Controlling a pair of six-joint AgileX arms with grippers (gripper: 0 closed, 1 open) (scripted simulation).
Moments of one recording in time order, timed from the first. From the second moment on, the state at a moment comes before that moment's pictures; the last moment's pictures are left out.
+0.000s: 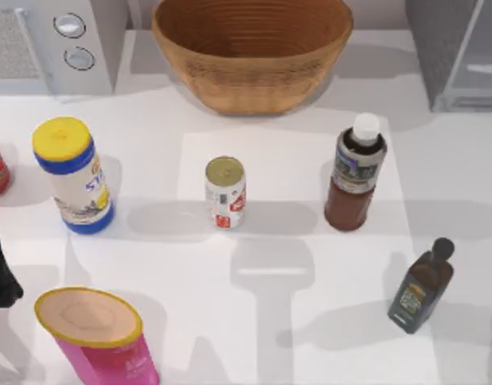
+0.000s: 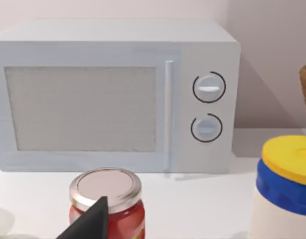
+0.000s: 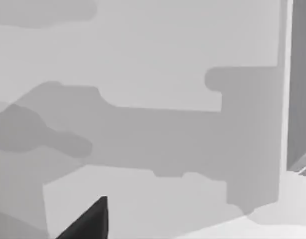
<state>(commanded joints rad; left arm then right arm) 0.00 0.00 0.00 0.00 0.00 0.00 -1.43 1.37 1.21 -1.53 -0.76 -1.59</state>
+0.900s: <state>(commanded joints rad) 0.00 0.00 0.00 0.00 0.00 0.00 -1.81 1.80 1.32 -1.45 -0.95 -2.01</state>
